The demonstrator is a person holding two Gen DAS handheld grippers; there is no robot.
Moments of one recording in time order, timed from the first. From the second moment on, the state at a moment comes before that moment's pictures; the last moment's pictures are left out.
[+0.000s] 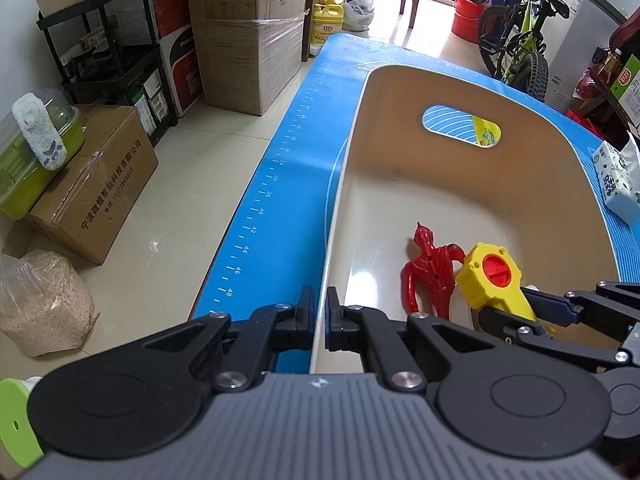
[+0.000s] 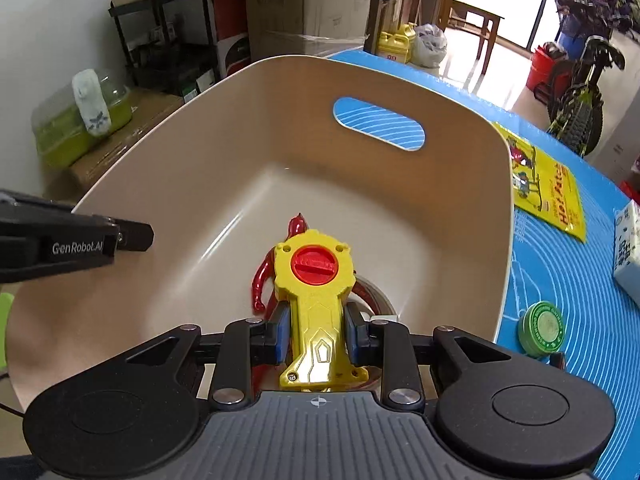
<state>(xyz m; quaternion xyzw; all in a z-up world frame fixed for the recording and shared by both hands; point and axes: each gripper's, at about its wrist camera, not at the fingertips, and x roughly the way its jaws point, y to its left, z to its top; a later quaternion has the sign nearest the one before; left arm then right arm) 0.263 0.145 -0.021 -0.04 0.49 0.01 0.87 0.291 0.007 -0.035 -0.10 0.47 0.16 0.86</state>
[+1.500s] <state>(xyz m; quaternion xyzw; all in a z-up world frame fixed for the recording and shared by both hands) 0.263 0.142 -0.020 -0.03 0.49 0.01 0.87 0.230 -0.198 -0.038 0.02 0.44 -0.01 0.90</state>
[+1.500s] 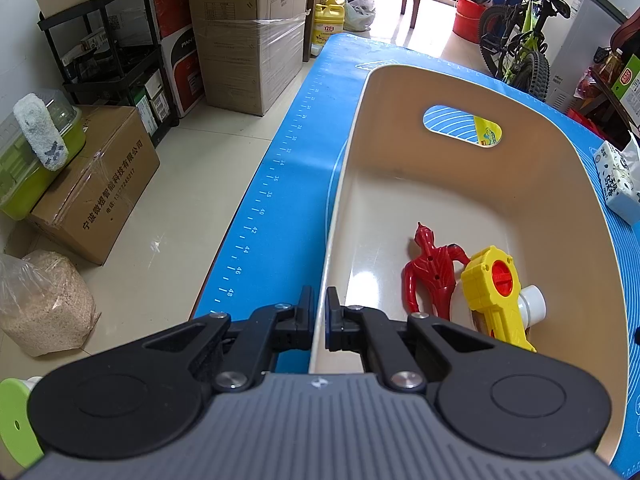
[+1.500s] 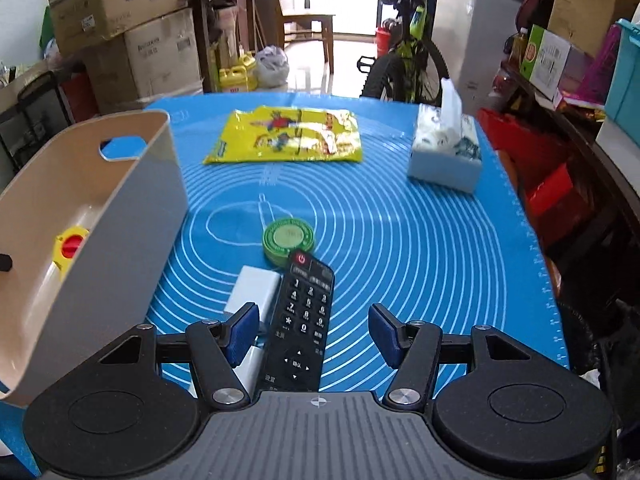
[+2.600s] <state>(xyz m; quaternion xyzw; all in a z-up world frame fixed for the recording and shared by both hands) 0.263 0.143 -0.020 -0.03 0.49 0.01 0.87 0.250 -0.206 -0.091 0.04 0.50 -0.04 0.86</state>
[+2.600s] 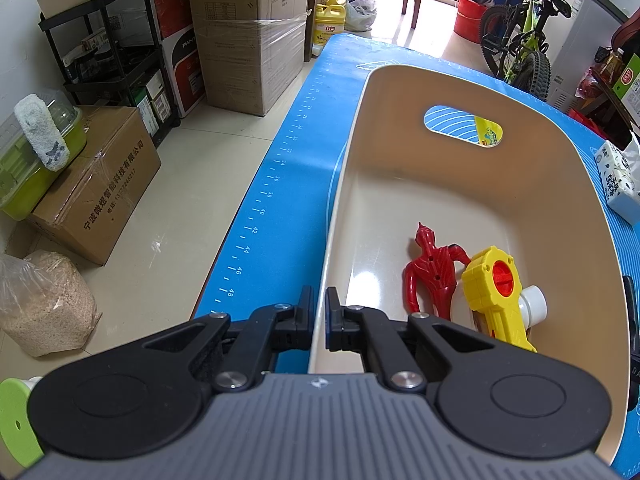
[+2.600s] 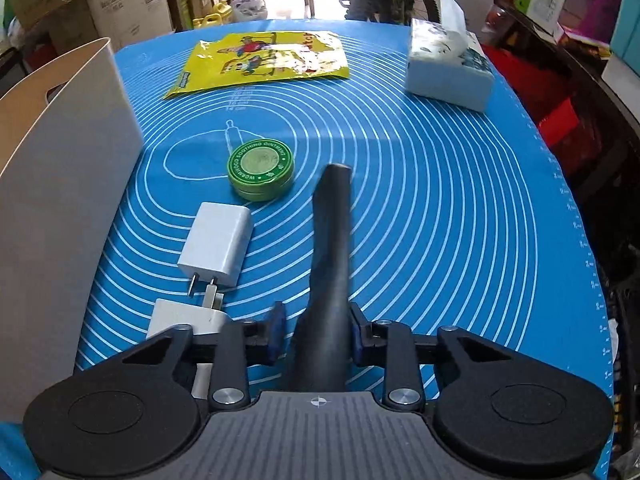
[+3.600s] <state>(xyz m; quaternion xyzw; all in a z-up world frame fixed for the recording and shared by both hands) 0.263 0.144 -0.020 -0.03 0.49 0.02 0.87 0.253 -0.161 0.039 0.04 0.34 0.03 0.94</state>
